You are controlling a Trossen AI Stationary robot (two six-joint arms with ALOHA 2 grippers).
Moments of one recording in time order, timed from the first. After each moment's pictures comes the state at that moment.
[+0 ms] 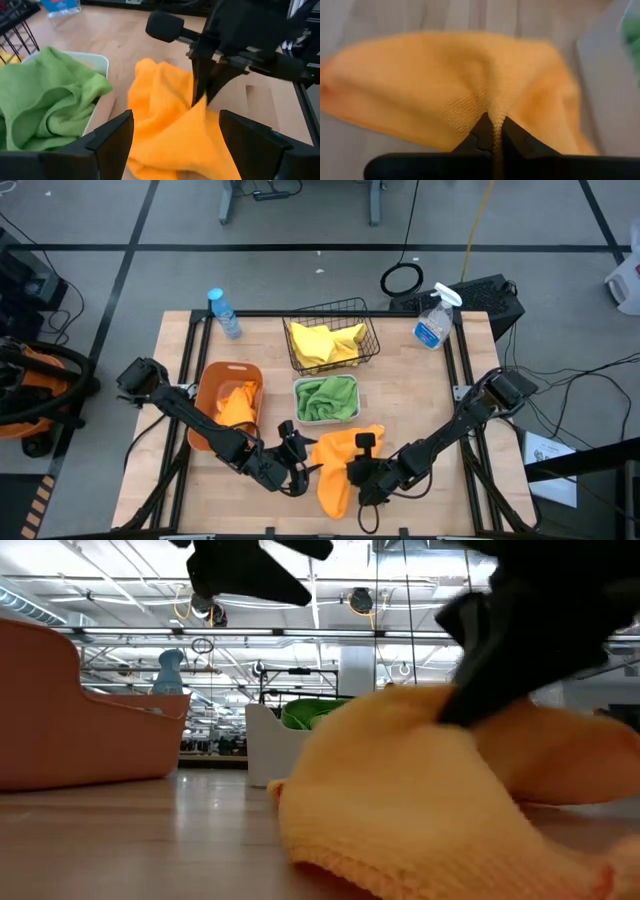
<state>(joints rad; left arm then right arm) -0.58 1.72 1.11 -0.06 -0.65 -0.48 0.62 1.85 1.10 -0.27 0.51 0.37</state>
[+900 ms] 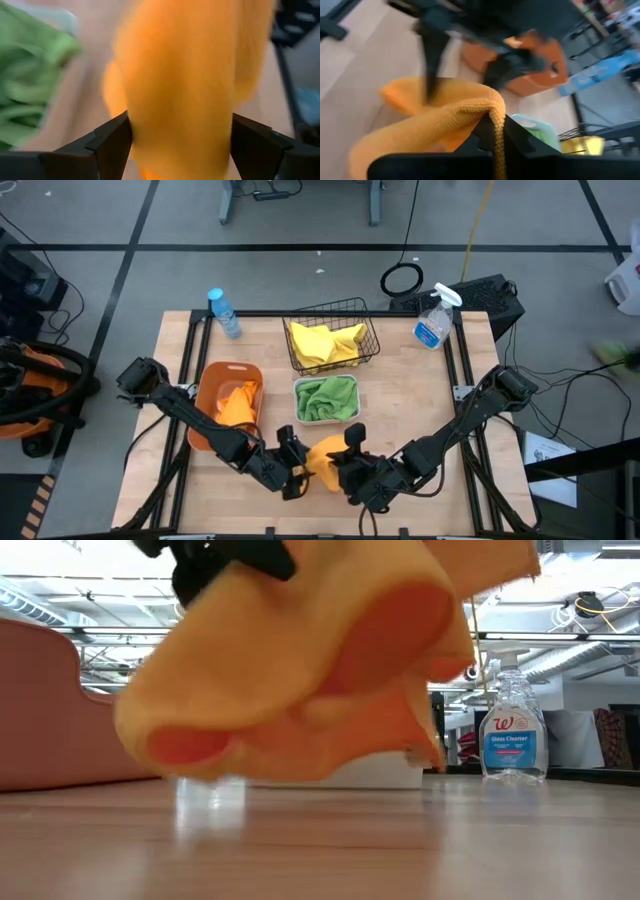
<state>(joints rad) -0.58 1.71 1.12 -0.18 -0.47 -0.54 0.62 1.79 1.43 -0.40 0.77 -0.05</state>
